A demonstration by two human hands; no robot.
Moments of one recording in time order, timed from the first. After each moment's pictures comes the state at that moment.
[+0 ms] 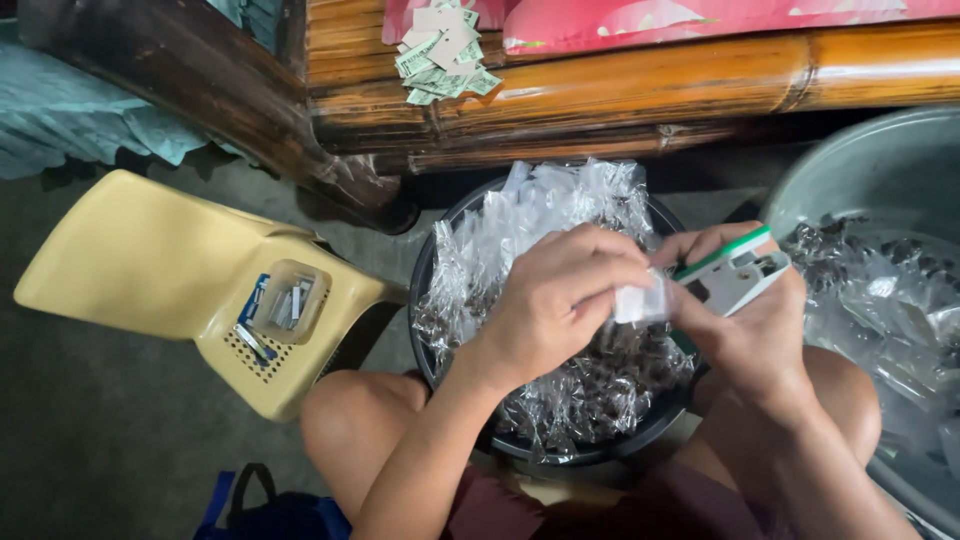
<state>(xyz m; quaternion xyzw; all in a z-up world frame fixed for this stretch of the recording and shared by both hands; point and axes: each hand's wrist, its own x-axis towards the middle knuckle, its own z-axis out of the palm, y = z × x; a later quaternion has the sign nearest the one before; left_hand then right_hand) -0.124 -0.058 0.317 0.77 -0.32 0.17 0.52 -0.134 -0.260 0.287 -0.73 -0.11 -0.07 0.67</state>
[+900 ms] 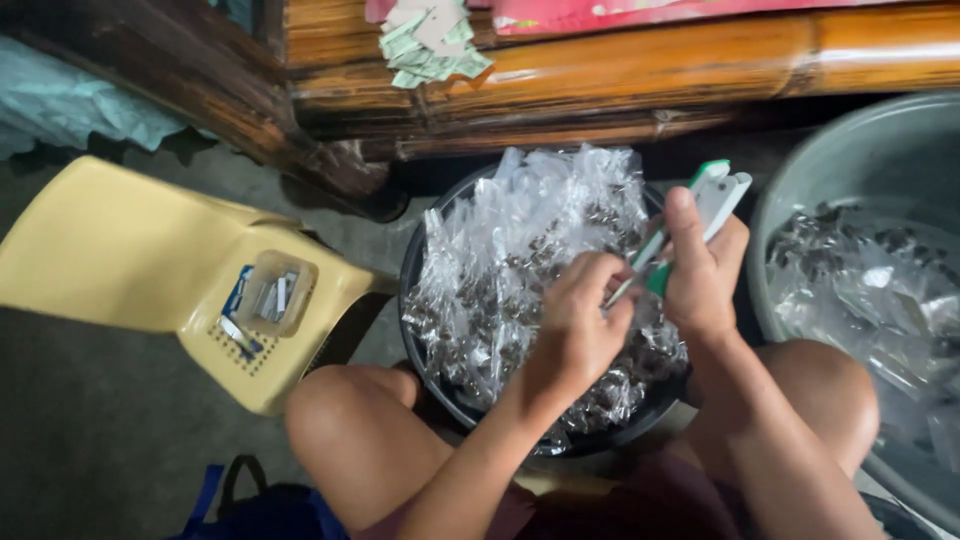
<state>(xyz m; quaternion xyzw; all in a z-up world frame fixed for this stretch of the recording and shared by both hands) -0.122 -0.119 0.203 0.80 -0.15 0.24 0.53 -0.074 -0.255 0.196 -0.70 0.01 -0.19 0.69</state>
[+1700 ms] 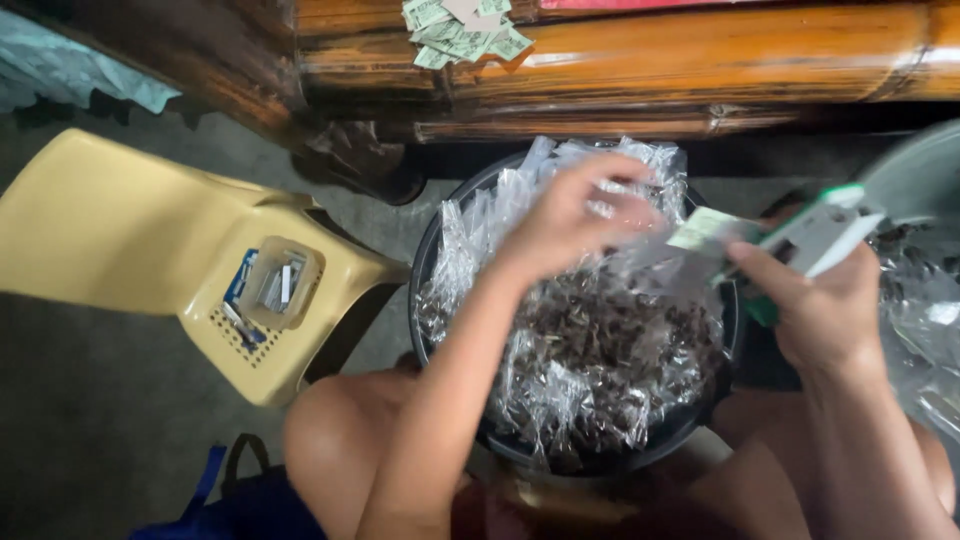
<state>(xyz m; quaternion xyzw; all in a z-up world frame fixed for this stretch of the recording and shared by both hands) 0.006 -0.049 0.184 0.72 -0.17 -0.06 0.67 -0.060 -0.311 0.192 -0.75 0.07 -0.02 0.66</state>
